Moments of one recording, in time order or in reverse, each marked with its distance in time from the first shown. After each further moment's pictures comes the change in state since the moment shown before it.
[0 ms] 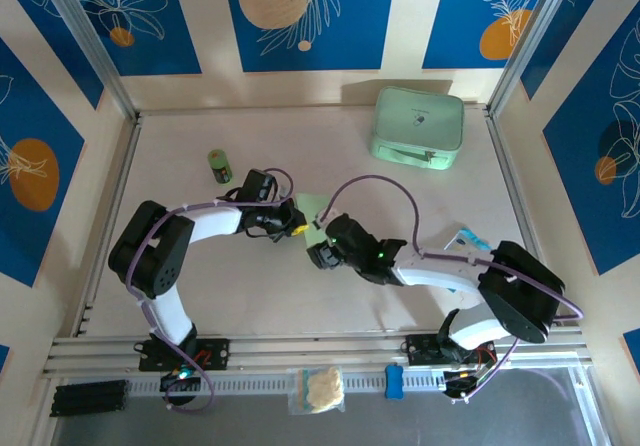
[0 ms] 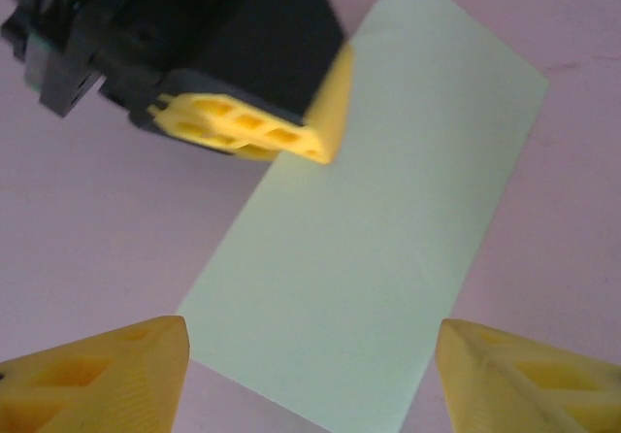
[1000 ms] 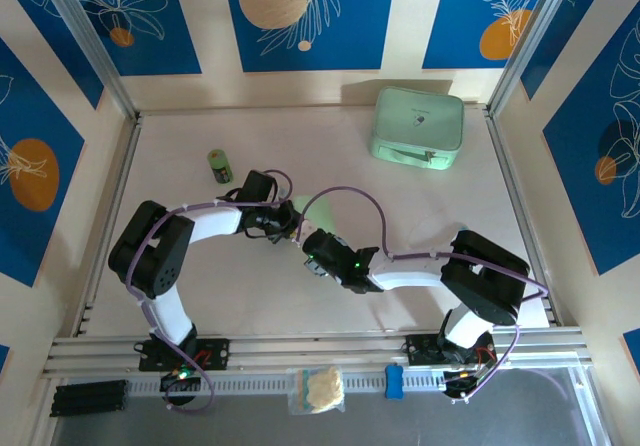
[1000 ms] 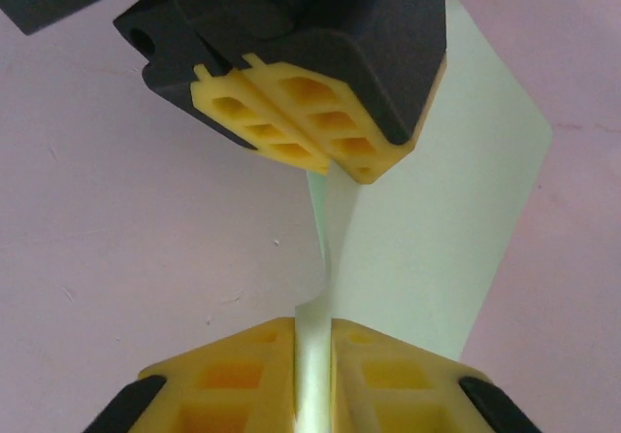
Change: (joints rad) left arm 0.000 0.000 0.000 -0.036 -0.016 0.004; right arm 0.105 0.164 0.054 0.060 0.191 -0.175
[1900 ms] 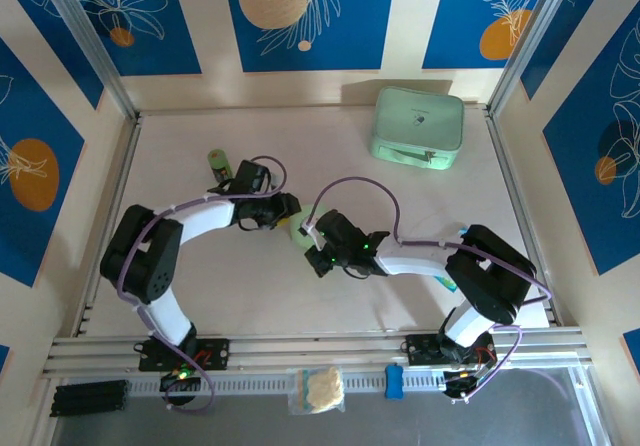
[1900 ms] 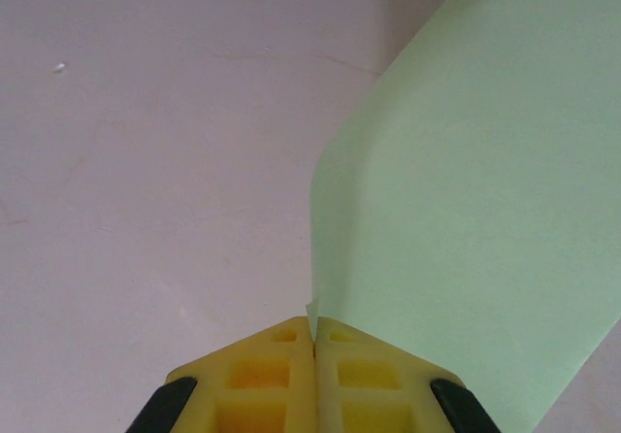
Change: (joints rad) left arm 0.027 -0.034 0.067 -0.092 -0.151 0.187; right arm -0.163 -0.014 0.024 -0.074 -0.523 0.173
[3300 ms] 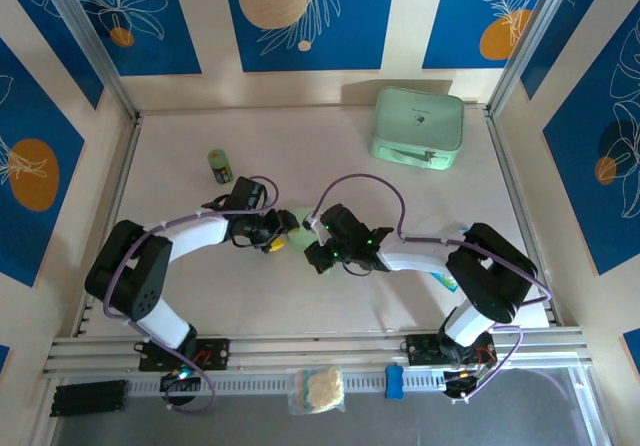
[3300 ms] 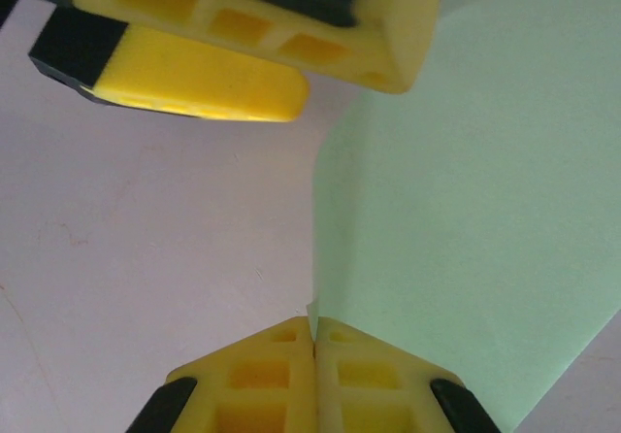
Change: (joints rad) left arm -0.027 -0.129 -0.161 -0.031 0.037 -0.206; right arm -0.038 0.000 0.000 0.016 -0.106 0.081
